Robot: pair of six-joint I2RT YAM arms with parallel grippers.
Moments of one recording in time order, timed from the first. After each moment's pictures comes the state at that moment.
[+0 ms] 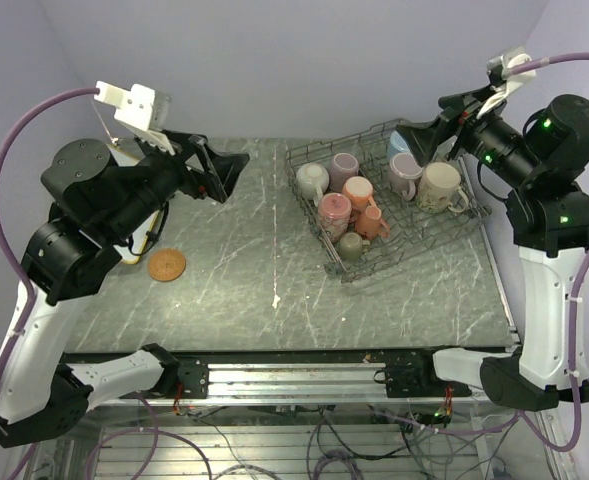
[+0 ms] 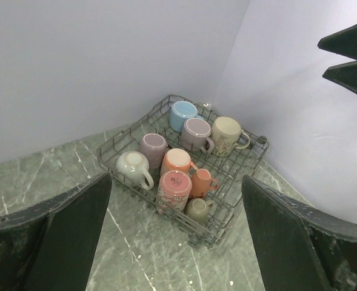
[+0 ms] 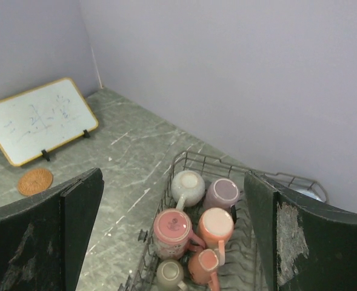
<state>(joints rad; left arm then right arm) -0.65 1.07 1.76 -0.63 -0.02 -0.20 0.15 1.24 1.91 -0.64 -0.50 -0.06</state>
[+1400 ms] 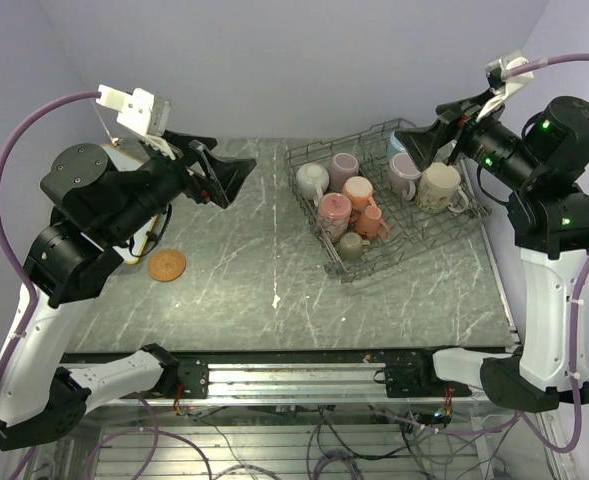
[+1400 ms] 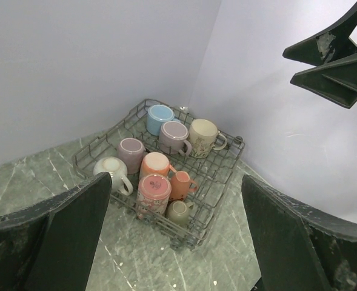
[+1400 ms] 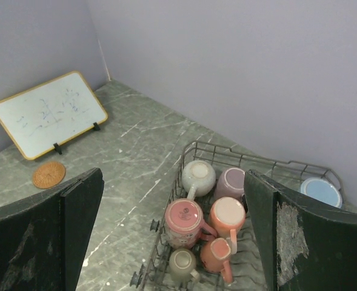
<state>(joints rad) -0.65 1.04 1.71 -0.57 0.06 -0.24 0.15 1.24 1.94 -0.70 -0.50 -0.03</state>
